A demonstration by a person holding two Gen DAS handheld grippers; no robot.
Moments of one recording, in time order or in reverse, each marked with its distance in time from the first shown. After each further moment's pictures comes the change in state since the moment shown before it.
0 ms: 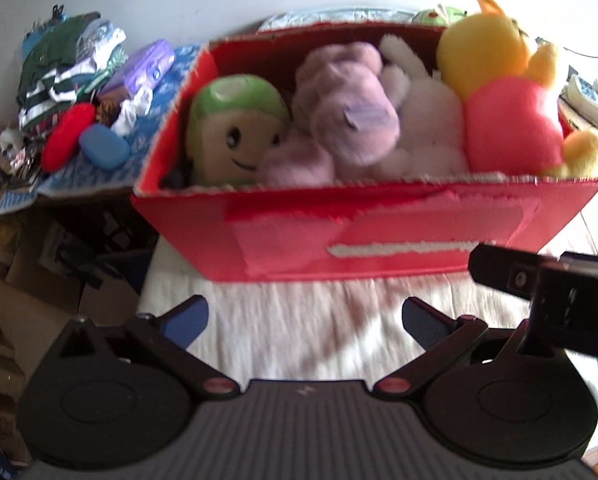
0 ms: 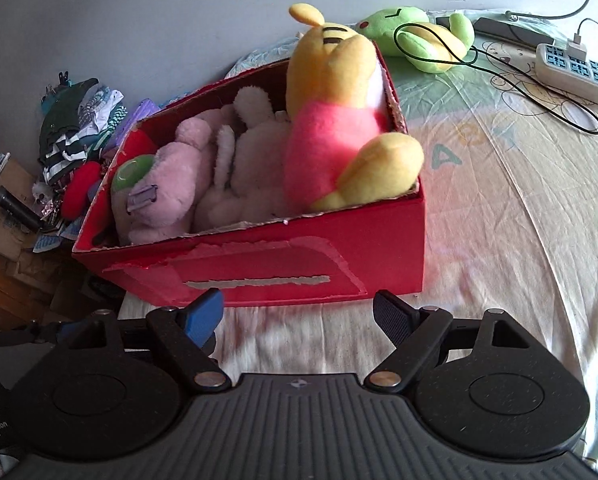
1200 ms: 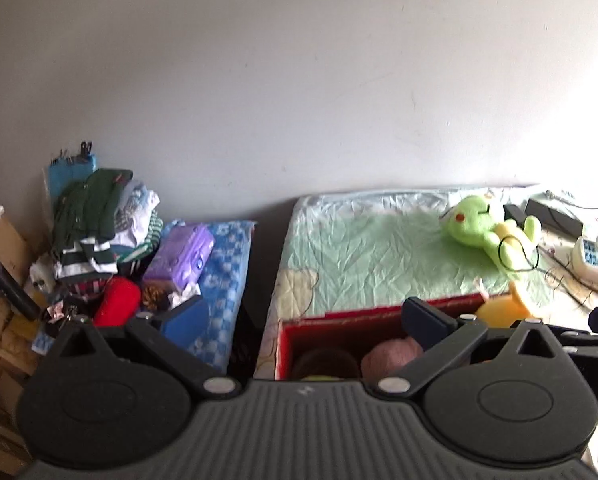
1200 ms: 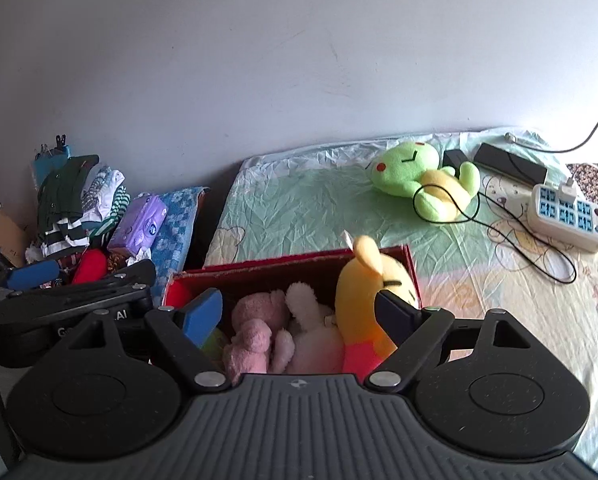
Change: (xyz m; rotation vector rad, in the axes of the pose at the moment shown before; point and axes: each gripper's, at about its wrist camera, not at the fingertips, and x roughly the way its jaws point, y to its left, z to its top) left arm -0.099 0.062 0.157 0.002 -0.364 0.022; right arm -0.062 0.071 0.138 -0.052 -0.174 -0.105
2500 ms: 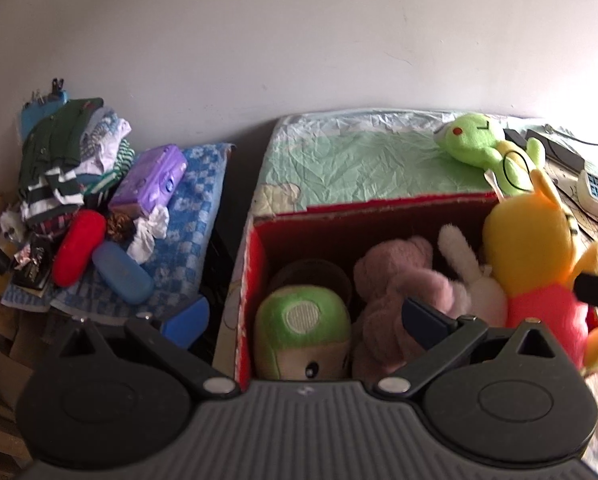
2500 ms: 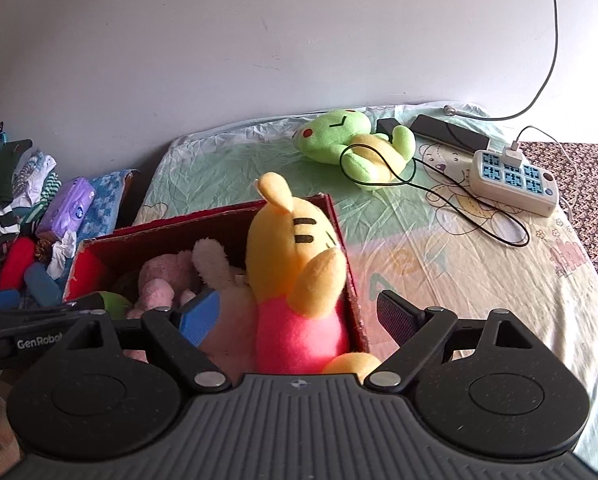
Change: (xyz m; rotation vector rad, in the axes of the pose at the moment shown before) left arm 0.060 -0.004 -0.081 0.015 0.171 -0.060; right arm 0.030 -0.041 -0.053 0.030 0.009 -0.190
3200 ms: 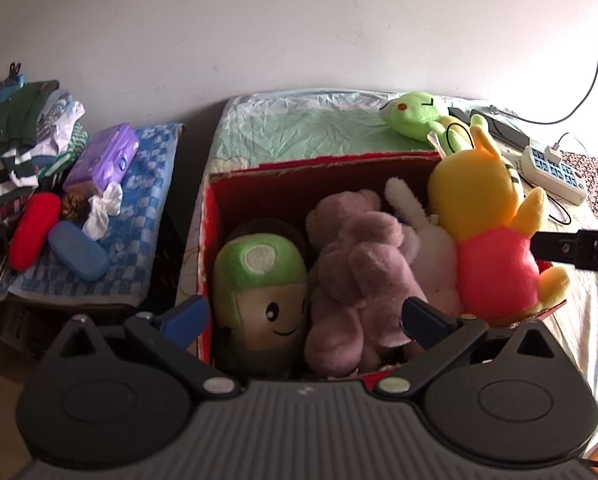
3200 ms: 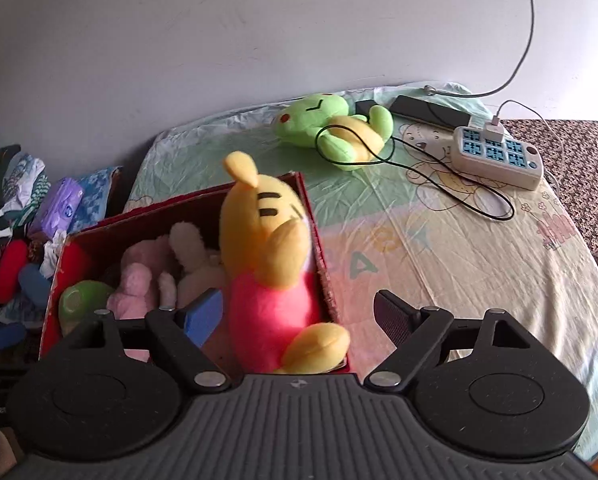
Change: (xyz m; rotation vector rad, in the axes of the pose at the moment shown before) left arm -0.015 0.007 -0.026 0.019 0.032 -0.171; right arm -0.001 -0.004 -0.014 0.019 0.039 -0.006
